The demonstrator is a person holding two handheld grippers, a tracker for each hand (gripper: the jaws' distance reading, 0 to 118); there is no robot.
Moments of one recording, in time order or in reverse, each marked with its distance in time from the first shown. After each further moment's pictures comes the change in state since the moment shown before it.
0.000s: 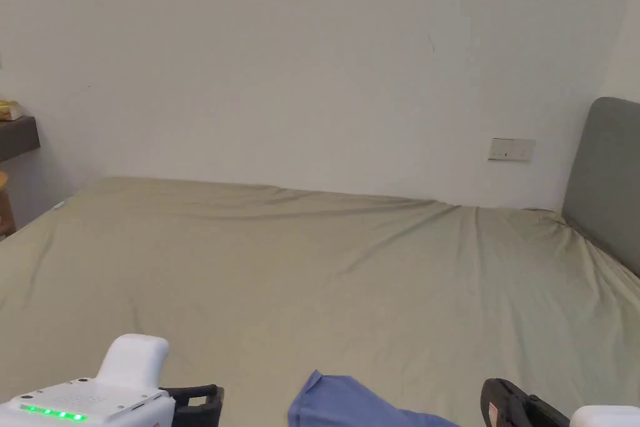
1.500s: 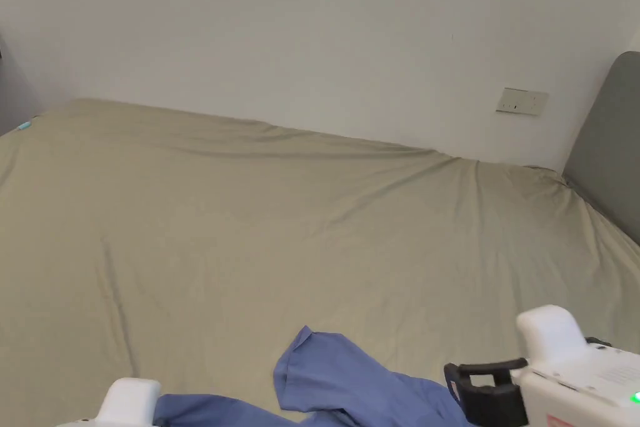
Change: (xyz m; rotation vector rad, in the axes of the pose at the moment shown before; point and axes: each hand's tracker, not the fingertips) left arm 0.003 -0.073 -0.152 -0.241 -0.013 0.059; right arm 0.096 -0.028 -0.217 -0.490 0.064 0.359
